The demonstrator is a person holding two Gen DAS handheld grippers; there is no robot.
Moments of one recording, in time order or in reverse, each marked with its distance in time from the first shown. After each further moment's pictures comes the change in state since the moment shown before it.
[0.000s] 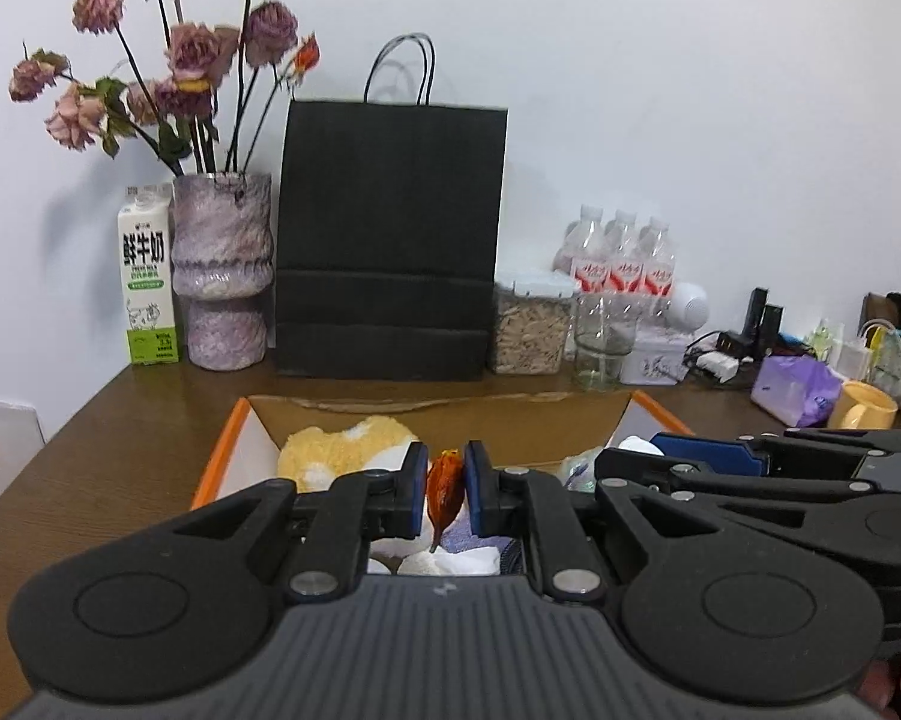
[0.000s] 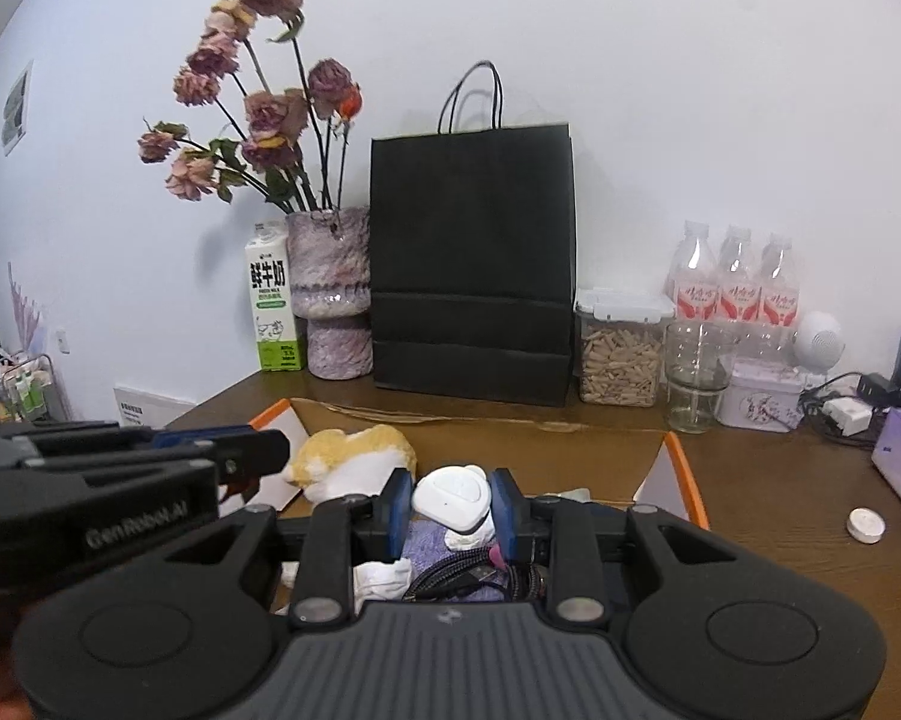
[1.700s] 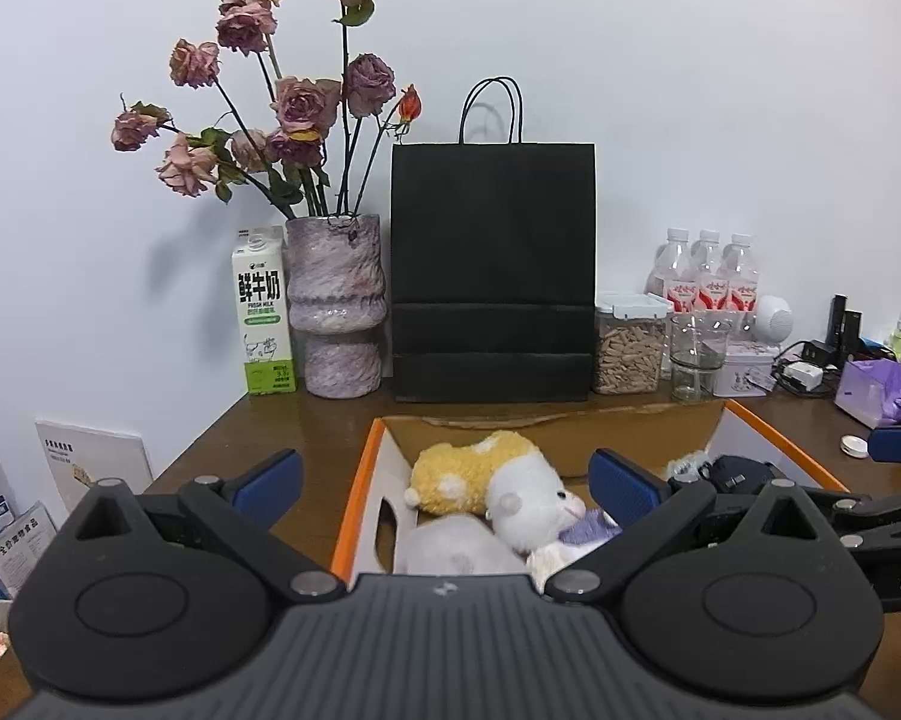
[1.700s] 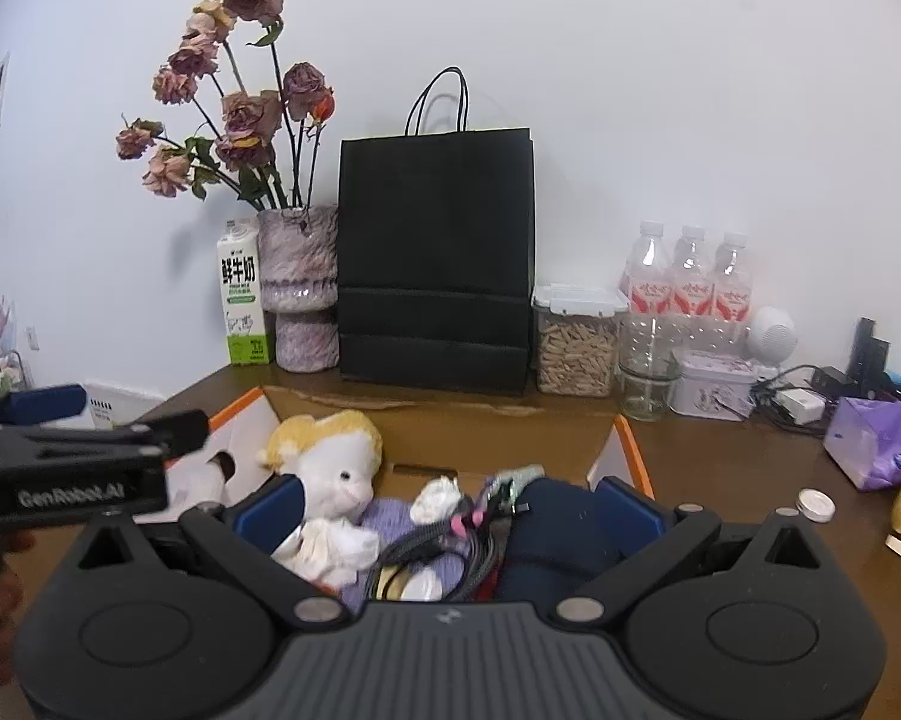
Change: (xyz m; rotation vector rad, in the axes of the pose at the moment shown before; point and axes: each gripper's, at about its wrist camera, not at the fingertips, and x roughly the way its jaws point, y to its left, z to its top) left arm -0.052 0.020 -0.004 0.035 -0.063 0.199; right arm -0.035 0.002 -0.011 -0.004 0.004 -0.088
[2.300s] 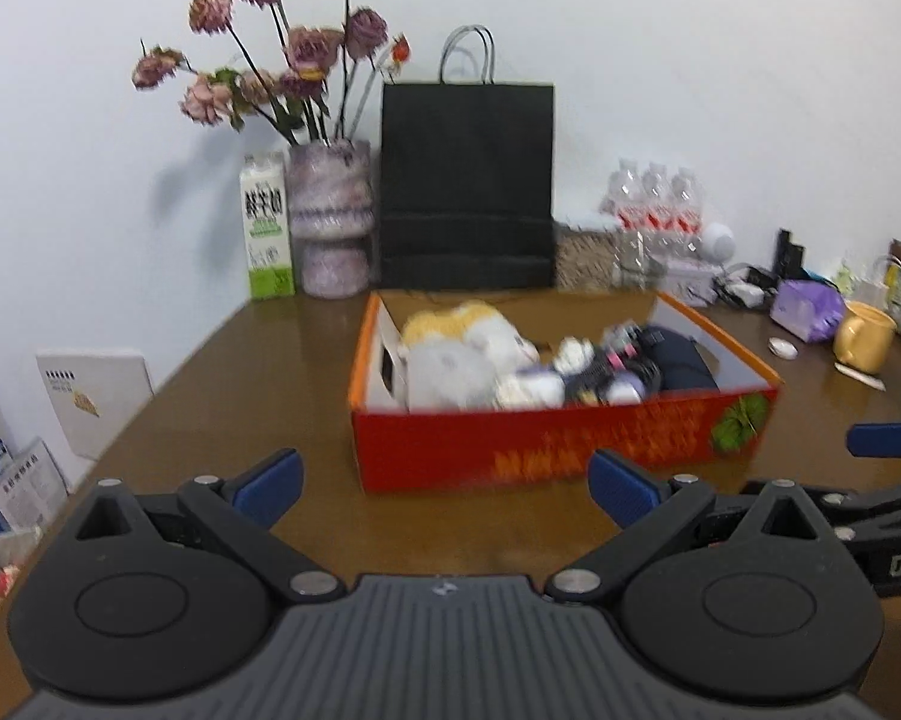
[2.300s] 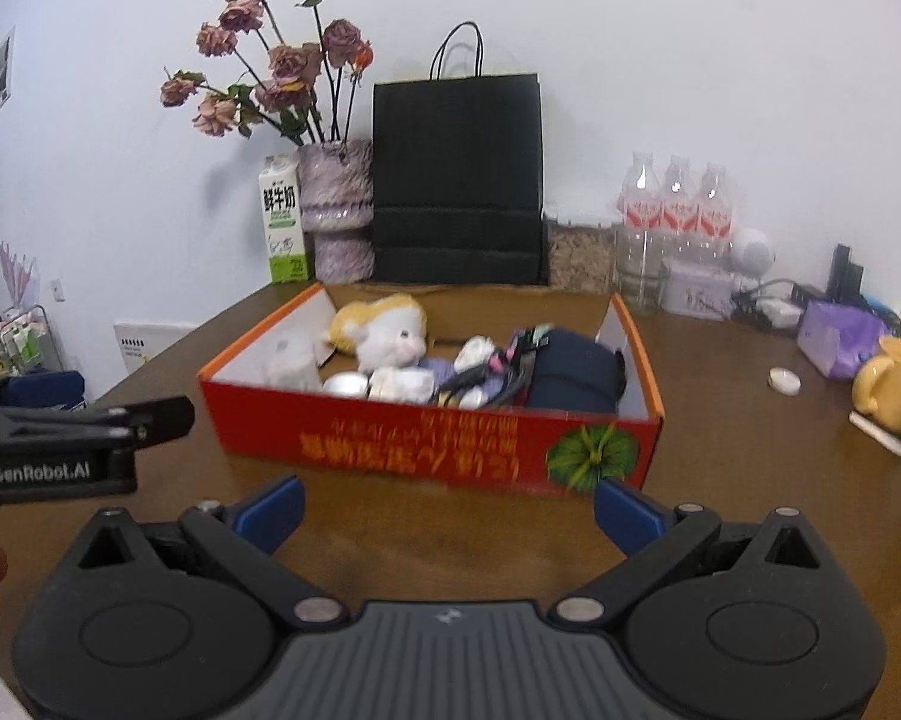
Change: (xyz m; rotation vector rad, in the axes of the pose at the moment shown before) left arm -0.099 0.007 -0.049 -0.001 0.155 -0.064; right arm -0.101 0.024 -0.057 0.022 0.136 0.023
